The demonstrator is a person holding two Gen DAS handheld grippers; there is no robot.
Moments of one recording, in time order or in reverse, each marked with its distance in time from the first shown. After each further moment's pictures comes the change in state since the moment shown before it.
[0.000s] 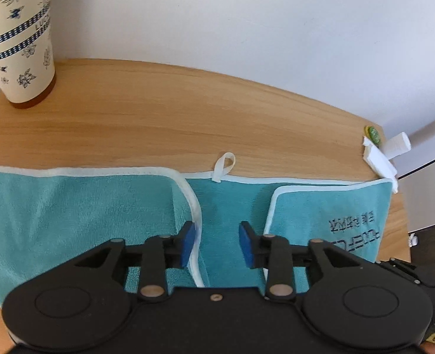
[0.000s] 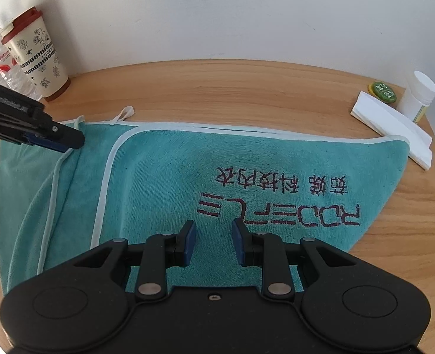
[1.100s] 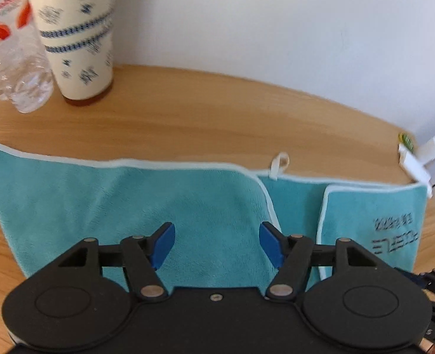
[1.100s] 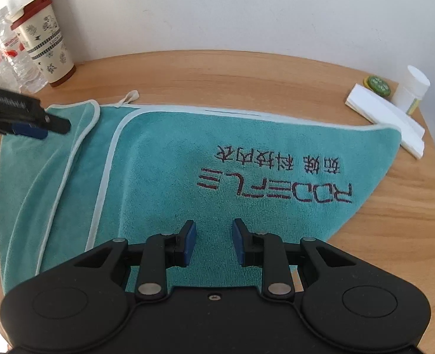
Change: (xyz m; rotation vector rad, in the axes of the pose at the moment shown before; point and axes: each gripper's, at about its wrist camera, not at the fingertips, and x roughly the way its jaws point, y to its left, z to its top) left arm 0.002 0.011 -0.015 0.036 -0.083 0.230; right arm -0.008 0.000 -0.014 -0.029 0.022 -0.009
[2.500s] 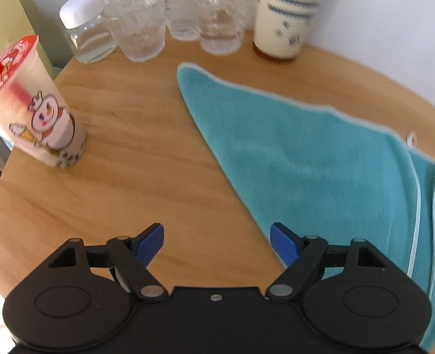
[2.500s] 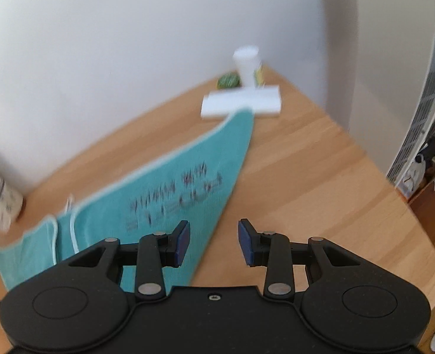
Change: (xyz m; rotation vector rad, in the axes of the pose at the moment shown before) left arm -0.078 0.145 -0.048 -0.226 0.033 0.289; right arm -0.086 -0.064 -0.041 0.579 -0.215 -0.145
